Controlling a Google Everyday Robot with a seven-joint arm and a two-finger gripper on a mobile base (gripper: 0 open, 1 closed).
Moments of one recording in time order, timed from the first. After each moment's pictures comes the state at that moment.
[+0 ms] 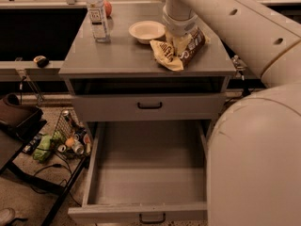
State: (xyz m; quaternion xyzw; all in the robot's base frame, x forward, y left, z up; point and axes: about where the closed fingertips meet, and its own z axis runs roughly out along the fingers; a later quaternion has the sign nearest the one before) arm 0.742 -0.092 0.888 -0.86 0.46 -0.20 0.09
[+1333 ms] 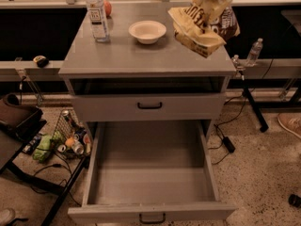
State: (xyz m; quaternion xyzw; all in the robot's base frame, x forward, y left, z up) arm 0.586 -0.130 1.052 -0.83 0.46 -0.31 0.06
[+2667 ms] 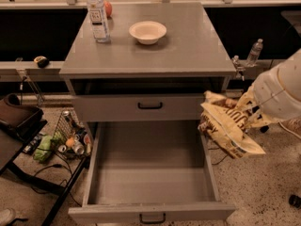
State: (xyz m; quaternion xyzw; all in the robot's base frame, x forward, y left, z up) arm 0.451 -0.223 0.871 -0.86 0.48 -0.10 0.17
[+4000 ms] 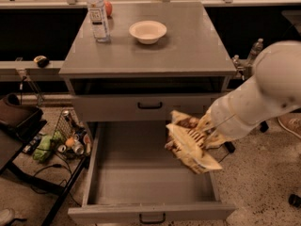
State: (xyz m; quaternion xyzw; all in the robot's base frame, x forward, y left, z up) arm 0.455 -0.150 0.792 -0.88 0.43 -0.03 0.21
